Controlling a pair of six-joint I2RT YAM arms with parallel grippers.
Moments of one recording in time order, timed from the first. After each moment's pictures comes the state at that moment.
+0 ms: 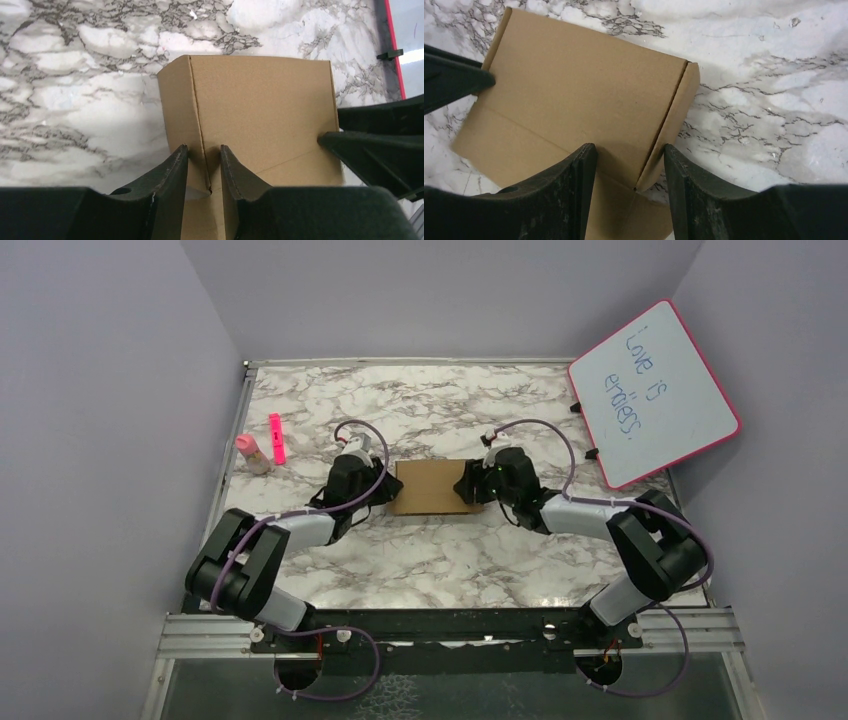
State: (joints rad) left arm -0.43 1.44 0.48 0.48 0.11 -0.63; right arm 0.60 1.58 0.68 0.40 -0.04 0.32
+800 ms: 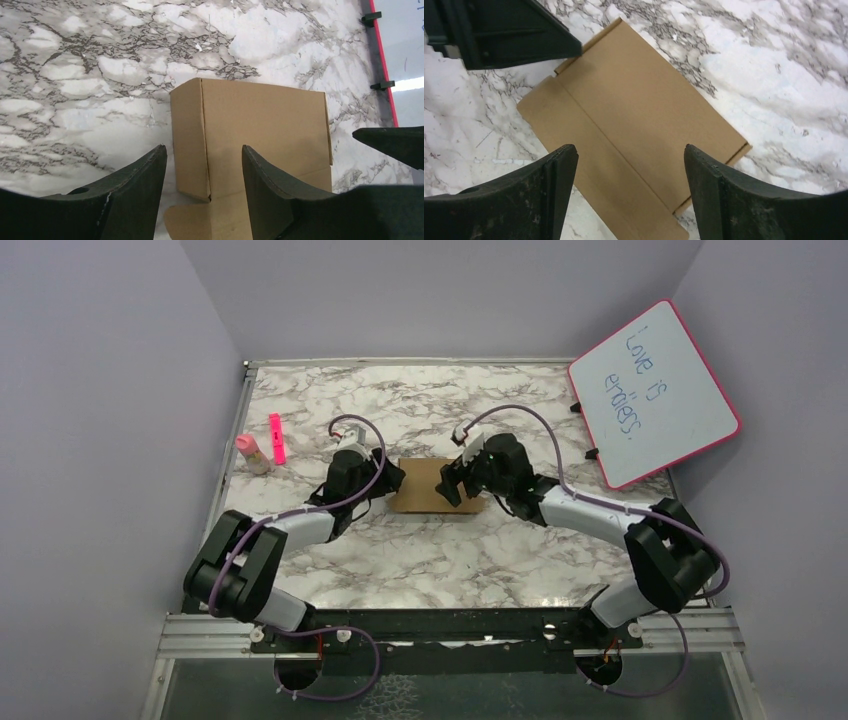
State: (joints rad) left arm -0.42 1.42 0.50 0.50 0.04 -0.67; right arm 0.66 1.49 0.78 0.26 -0.16 0.00
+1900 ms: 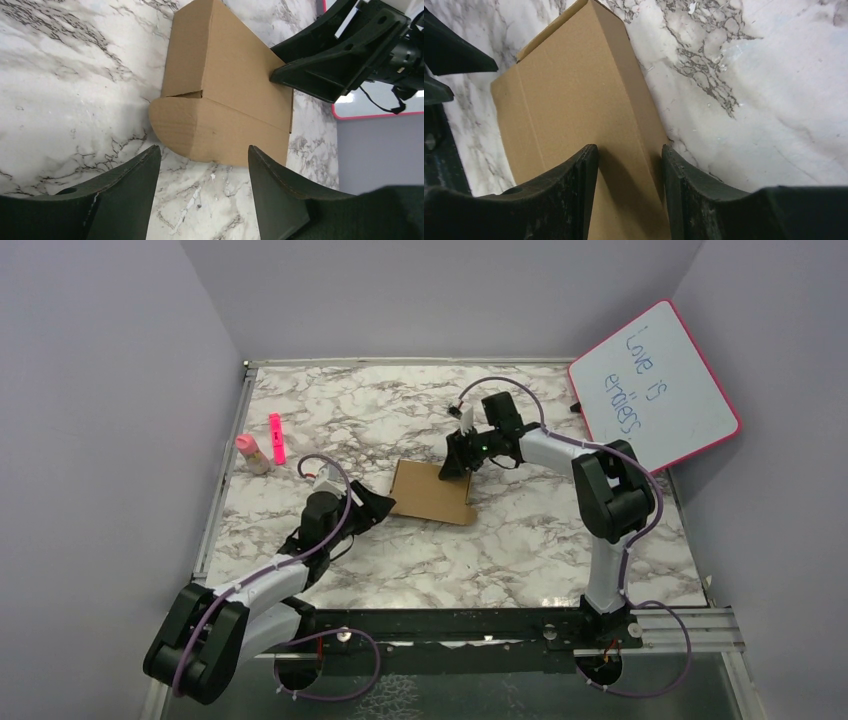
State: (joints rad) left arm -0.41 1.07 0.20 0.49 0.10 -0.90; right arm 0.44 1.99 1.32 -0.18 -0.71 -0.10
